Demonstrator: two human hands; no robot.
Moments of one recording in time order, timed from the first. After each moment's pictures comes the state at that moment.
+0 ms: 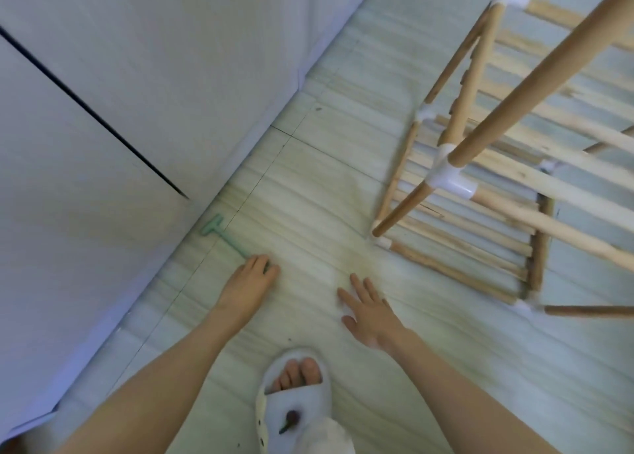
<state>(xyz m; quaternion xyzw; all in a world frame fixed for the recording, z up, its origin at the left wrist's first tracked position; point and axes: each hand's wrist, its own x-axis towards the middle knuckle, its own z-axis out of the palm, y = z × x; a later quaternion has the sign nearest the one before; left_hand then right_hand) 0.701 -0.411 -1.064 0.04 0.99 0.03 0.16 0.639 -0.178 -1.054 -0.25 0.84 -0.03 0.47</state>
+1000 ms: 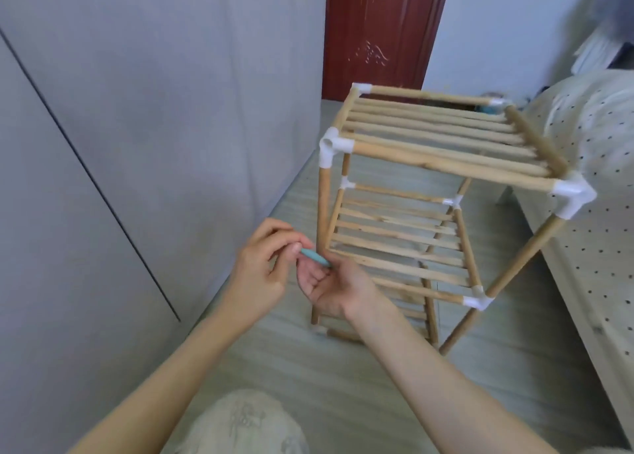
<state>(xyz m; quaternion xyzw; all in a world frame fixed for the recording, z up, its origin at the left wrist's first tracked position) 0.697 -0.291 -0.712 0.14 0.82 0.48 -0.29 0.644 -0.173 -0.723 0.25 0.26 -0.87 0.34</state>
